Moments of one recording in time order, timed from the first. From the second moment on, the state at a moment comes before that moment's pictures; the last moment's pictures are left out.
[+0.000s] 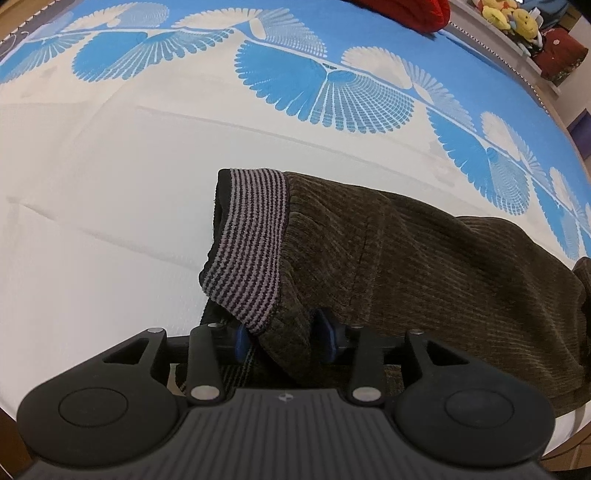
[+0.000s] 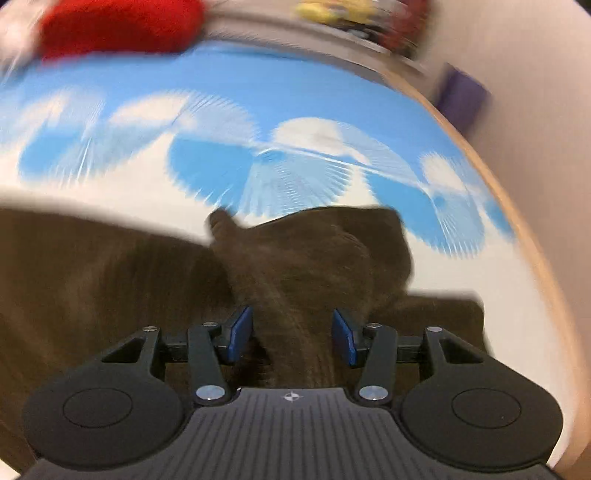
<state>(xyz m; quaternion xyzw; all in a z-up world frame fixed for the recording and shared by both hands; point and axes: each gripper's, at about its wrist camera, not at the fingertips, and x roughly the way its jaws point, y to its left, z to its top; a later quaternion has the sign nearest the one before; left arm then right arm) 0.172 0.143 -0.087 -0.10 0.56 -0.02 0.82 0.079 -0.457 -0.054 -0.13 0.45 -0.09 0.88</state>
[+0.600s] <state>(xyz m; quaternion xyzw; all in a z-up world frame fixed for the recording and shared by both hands) 0.149 0.153 -0.071 -0.11 0.54 -0.04 0.83 -0.049 -0.640 -0.014 0.34 0.34 -0.36 0.80</state>
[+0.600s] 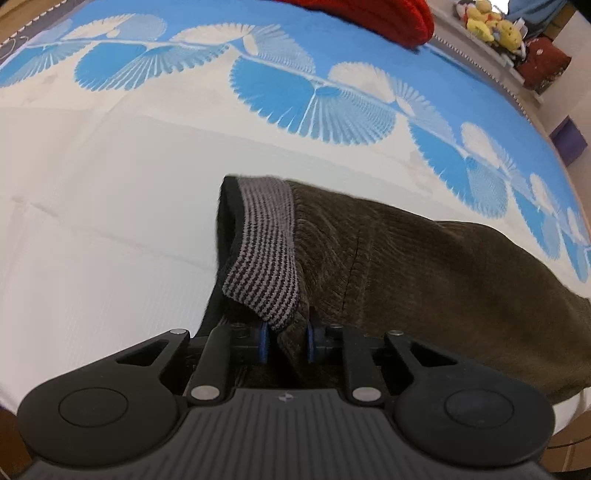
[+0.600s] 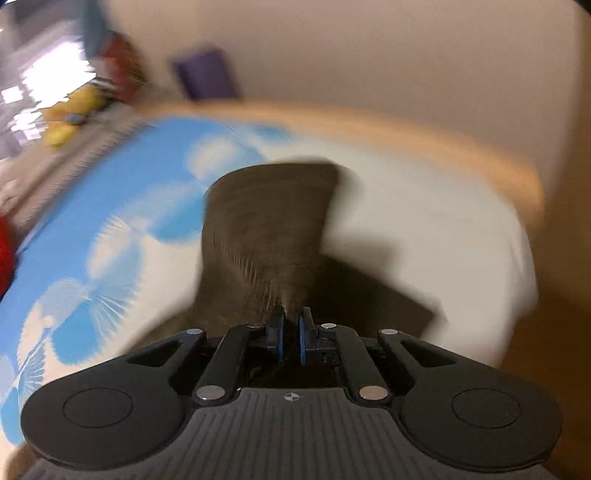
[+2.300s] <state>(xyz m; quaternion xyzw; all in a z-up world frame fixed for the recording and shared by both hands) 0.143 0.126 -0.055 0.08 0.45 -0.04 0.89 -0.060 -0.612 -0.024 0.30 0.42 -0.32 0.80</state>
